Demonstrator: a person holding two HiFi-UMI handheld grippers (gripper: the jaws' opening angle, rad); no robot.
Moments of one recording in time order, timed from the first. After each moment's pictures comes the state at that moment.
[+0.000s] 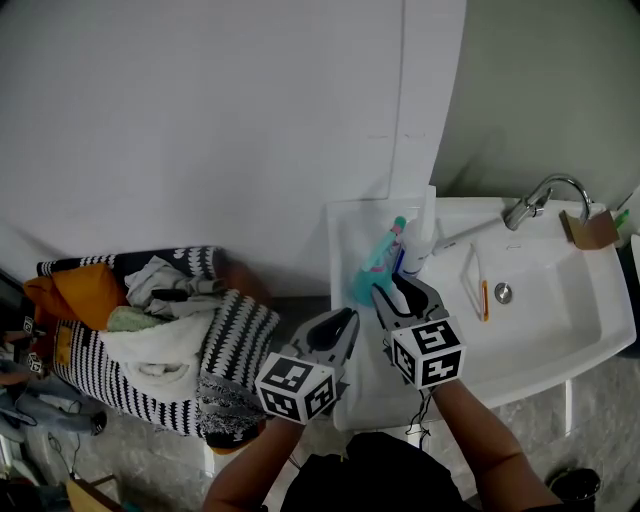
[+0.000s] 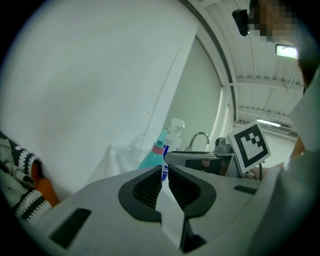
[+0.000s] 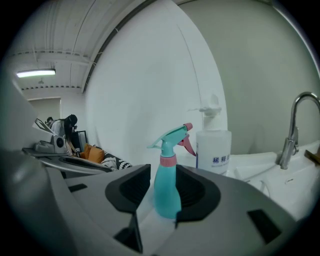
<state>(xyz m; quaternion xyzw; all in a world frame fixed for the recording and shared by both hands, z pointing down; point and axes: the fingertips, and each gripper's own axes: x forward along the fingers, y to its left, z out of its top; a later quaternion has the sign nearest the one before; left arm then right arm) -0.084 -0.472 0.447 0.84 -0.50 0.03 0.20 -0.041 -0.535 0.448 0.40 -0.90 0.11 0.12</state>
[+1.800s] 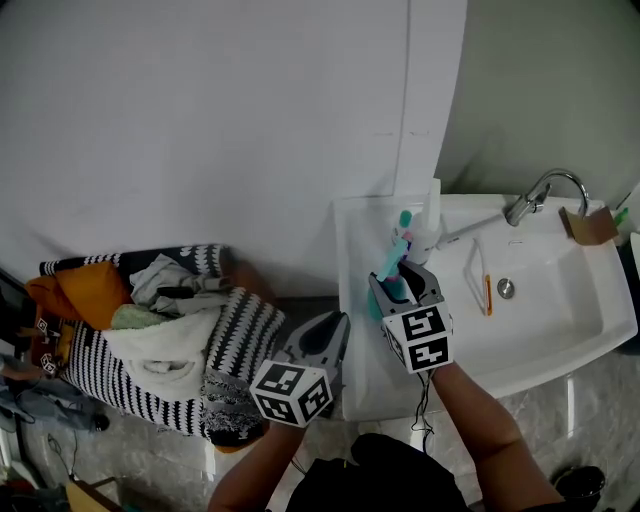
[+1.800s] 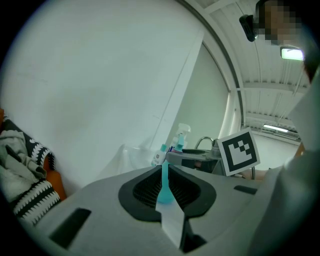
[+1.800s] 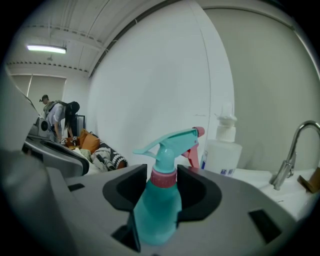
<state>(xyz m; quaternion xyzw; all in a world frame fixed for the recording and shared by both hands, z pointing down) -0.115 -0.439 0.448 0.82 -0.53 0.00 0.21 -0.056 -0.534 0.447 0.41 -0.90 0.03 0.16</state>
